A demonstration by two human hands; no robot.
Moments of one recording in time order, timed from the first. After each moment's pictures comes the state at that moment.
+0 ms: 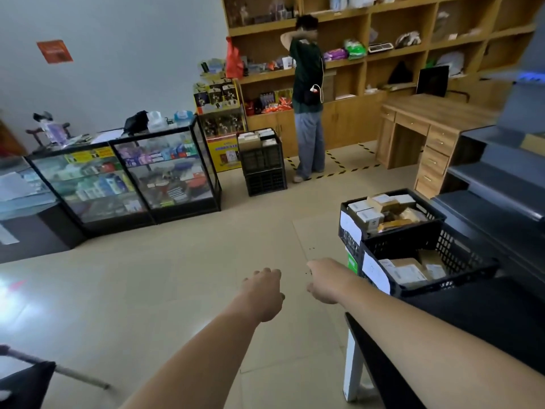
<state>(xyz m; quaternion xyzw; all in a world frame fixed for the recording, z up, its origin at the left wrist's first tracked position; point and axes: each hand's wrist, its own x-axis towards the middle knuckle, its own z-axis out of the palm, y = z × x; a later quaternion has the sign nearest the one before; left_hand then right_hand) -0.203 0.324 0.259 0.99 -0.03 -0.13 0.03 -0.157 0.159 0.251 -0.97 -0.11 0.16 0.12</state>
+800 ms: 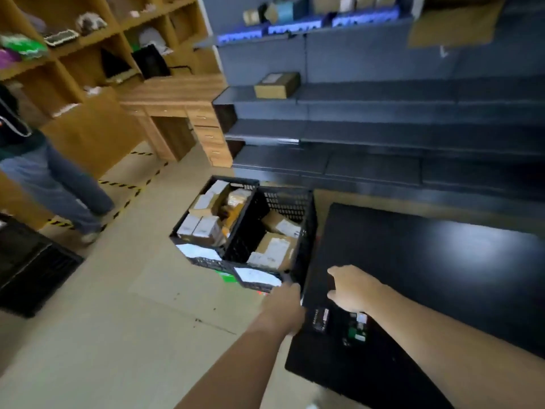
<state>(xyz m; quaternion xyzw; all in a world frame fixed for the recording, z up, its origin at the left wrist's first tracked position) 0.025 0.076 0.141 0.84 -0.47 -0.27 -0.02 -0.100 -0.052 0.165 -0.86 0.38 0.20 0.27</state>
